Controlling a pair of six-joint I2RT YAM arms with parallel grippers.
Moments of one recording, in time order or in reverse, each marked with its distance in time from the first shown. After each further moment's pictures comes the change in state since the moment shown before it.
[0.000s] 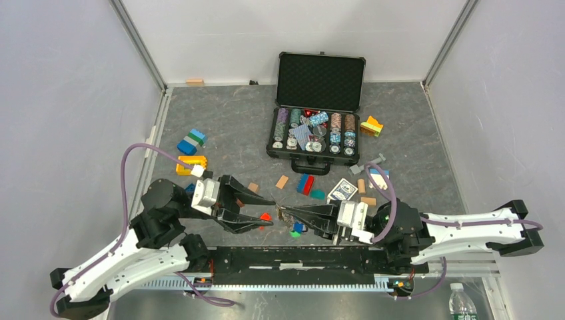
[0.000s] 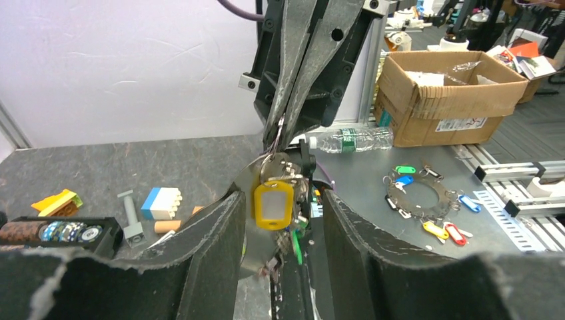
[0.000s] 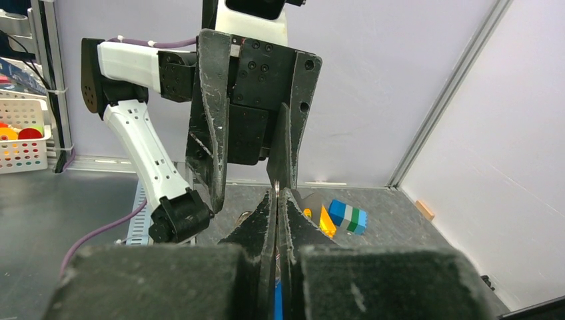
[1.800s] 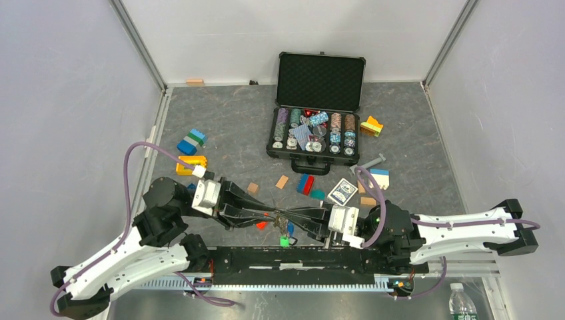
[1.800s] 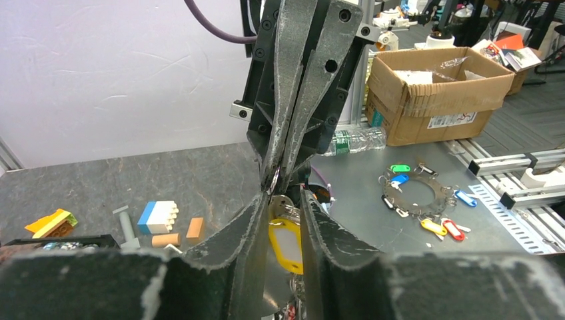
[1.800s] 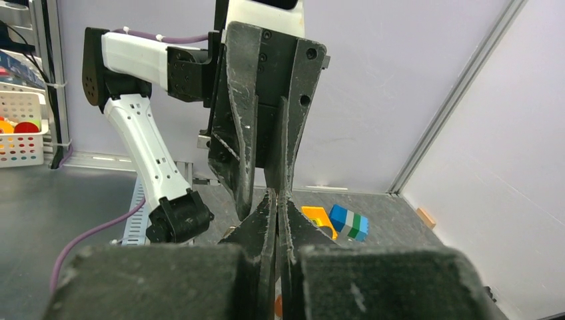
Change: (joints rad) left arm 0.000 0.034 0.000 0.069 0.065 0.009; right arm 0.000 0.051 -0.023 0.071 -0.021 -0.030
